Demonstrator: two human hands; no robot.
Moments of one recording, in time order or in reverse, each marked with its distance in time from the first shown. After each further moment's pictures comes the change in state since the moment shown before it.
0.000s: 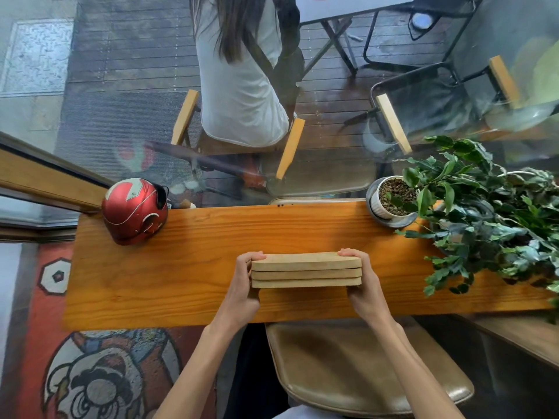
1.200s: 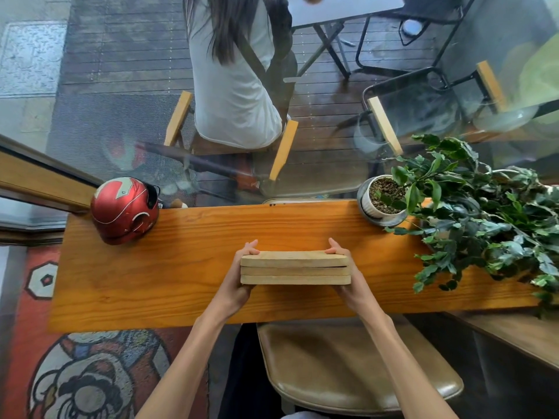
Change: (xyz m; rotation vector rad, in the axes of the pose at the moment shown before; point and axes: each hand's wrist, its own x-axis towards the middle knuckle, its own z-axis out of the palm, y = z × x) left_hand 0.022 -0.029 0.008 -0.062 -0.045 0.082; right_hand 0.012 0.018 0.004 0.076 -0.172 0.081
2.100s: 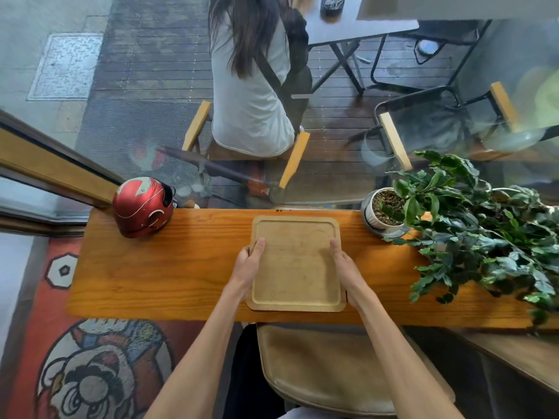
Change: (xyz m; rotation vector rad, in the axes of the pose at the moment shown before) left_hand 0.031 0.057 0.016 -0.475 0.284 -0.653; right_hand 0.033 -0.032 -0.003 0.365 0.009 0.548
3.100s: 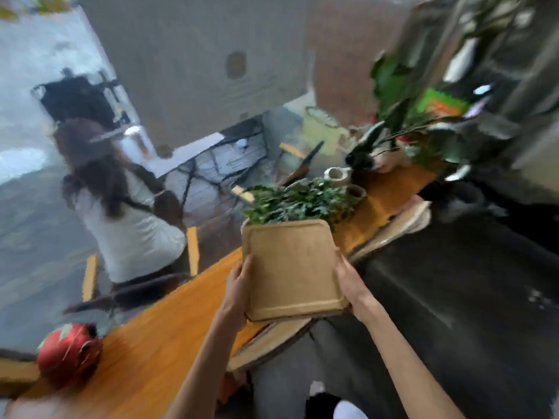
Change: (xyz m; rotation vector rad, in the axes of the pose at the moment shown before) left_hand -0.255 0.024 0.089 0.269 -0.541 0.320; right_hand -0.342 0.074 -0.072 0.450 0.505 -0.437
